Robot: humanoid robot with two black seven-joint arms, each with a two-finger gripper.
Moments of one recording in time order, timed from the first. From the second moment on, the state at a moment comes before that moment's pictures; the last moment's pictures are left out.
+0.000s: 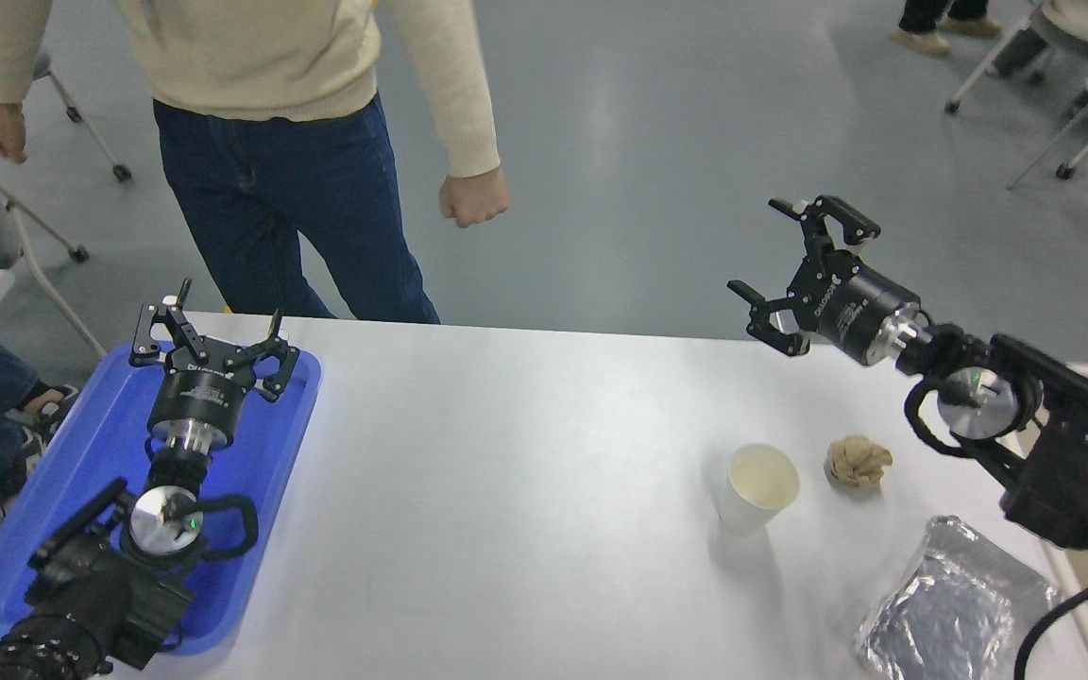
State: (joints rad) left arm -0.55 0.16 -1.10 -0.44 -0.08 -0.64 -0.35; right arm 0.96 -0.51 0.18 0.78 -0.01 0.48 0.13
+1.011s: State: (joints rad) left arm -0.55 0.17 -1.10 -0.44 -0.08 -0.64 -0.34; right arm 1.89 -0.64 -1.11 1.36 -0.37 0.49 0.14
